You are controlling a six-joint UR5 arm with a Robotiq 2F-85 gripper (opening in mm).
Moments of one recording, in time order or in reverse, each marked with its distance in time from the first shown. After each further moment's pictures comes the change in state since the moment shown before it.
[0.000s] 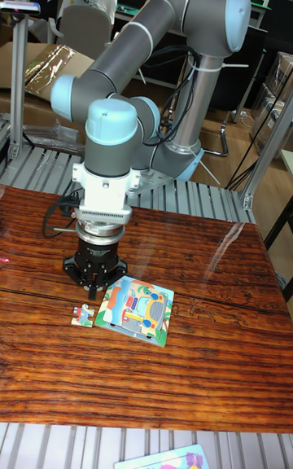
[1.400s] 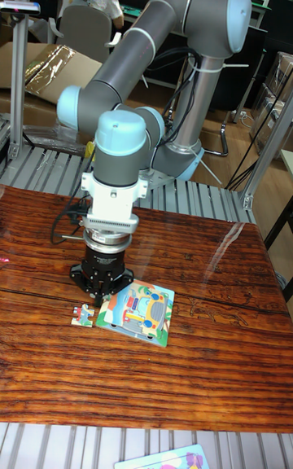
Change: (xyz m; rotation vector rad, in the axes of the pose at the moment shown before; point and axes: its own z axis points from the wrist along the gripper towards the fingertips) arm -0.008 0.016 0.013 0.004 -0.014 0.032
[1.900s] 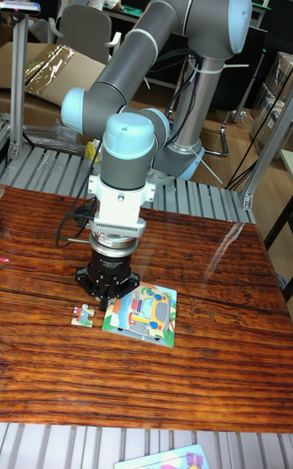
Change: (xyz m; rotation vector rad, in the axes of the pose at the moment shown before) arm -0.009 0.009 -0.001 0.009 0.003 0.010
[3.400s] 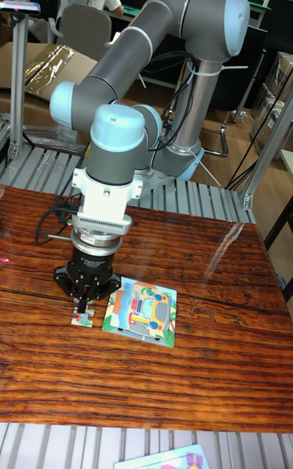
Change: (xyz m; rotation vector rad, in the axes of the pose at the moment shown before) arm -0.035 -0.041 -0.018 0.041 -0.050 -0.010
